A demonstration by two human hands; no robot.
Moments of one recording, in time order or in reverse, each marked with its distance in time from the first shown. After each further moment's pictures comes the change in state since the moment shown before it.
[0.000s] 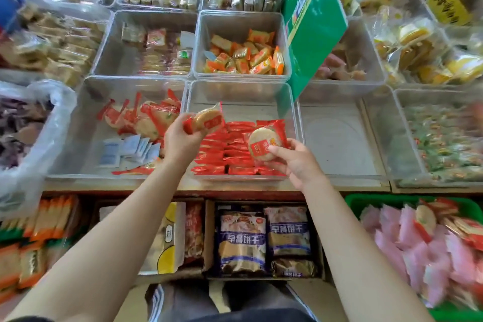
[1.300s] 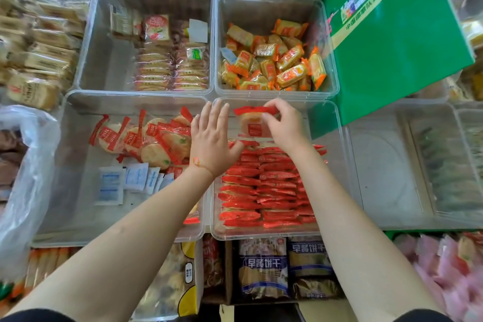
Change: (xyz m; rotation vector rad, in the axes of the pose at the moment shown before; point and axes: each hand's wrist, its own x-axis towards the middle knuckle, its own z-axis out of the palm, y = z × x) left_hand 0.132 -0.044 0.036 0.641 -0.246 0.412; right_hand 0.175 -0.049 0.126 -0.917 0.126 -0.500
